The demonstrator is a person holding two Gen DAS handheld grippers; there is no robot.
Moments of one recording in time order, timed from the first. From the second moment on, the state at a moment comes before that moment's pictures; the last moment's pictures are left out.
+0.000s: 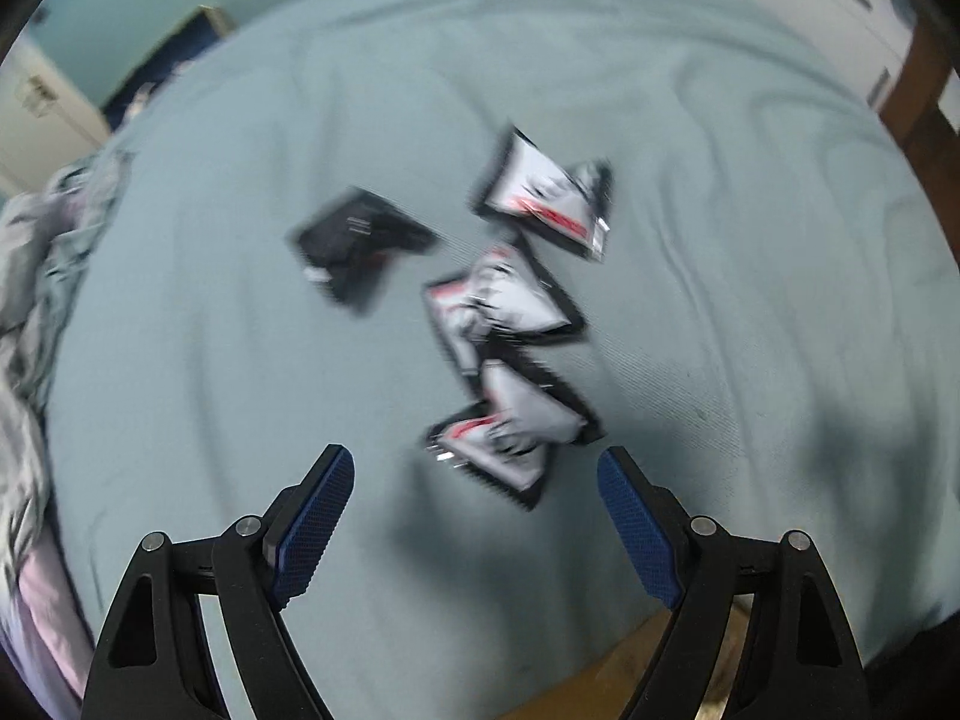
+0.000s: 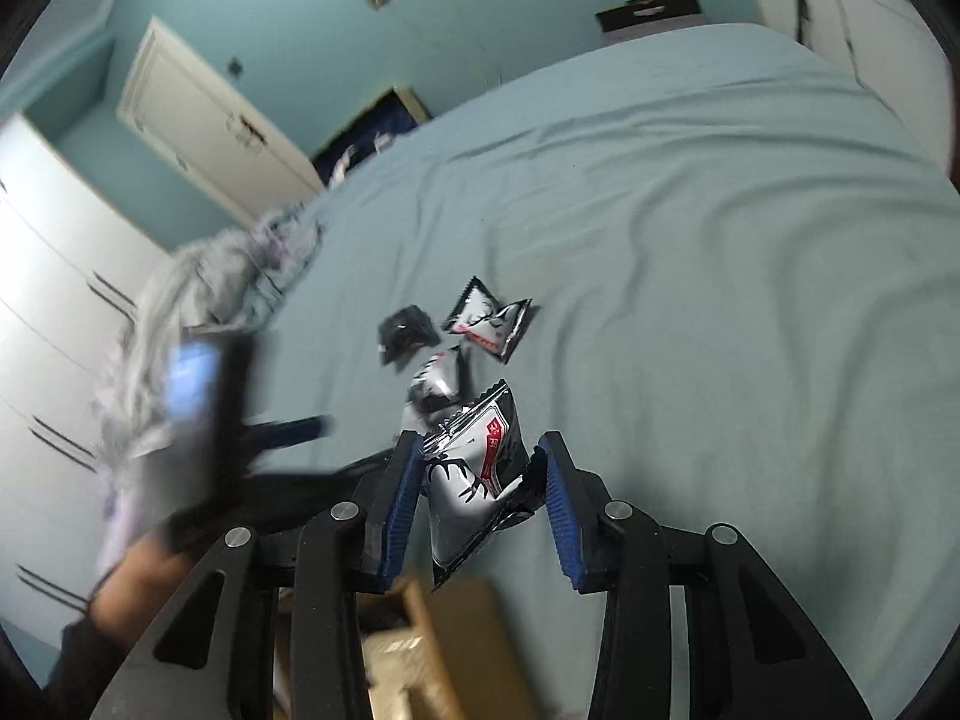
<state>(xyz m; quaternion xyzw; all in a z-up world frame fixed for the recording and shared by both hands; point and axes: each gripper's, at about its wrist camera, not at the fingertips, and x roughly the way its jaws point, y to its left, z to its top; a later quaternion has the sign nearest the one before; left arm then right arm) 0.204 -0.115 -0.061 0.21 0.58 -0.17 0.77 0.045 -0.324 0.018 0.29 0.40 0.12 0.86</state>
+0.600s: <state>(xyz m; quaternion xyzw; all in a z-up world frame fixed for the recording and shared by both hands) 0.155 -0.055 0.017 0.12 0.56 -0.18 0.80 -0.064 -0.312 0.002 0.31 0.39 0.14 0.85</state>
